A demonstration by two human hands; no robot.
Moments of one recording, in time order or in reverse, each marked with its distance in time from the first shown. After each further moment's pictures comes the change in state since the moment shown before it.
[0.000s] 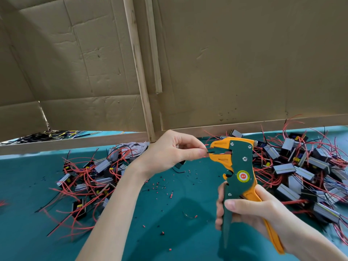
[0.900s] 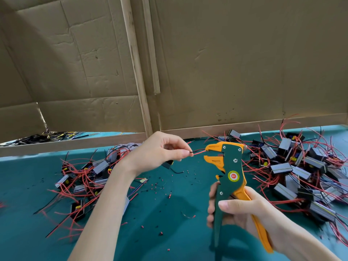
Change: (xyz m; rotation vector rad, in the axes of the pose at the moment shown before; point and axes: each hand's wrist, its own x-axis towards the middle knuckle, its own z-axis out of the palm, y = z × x) left_hand -0.004 -0.009 -0.019 0.135 0.022 -0.060; right_hand 0.010 0.012 -0.004 0.109 -0.041 0.048
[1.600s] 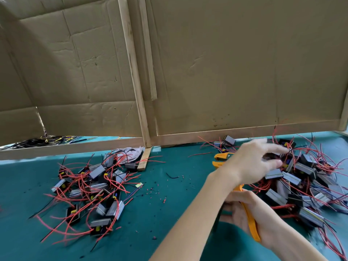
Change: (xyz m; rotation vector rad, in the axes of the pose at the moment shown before) left_hand 0.087 0.059 0.154 0.150 -0.068 0.268; right_hand 0.008 0.003 -0.023 0.099 0.190 0.079
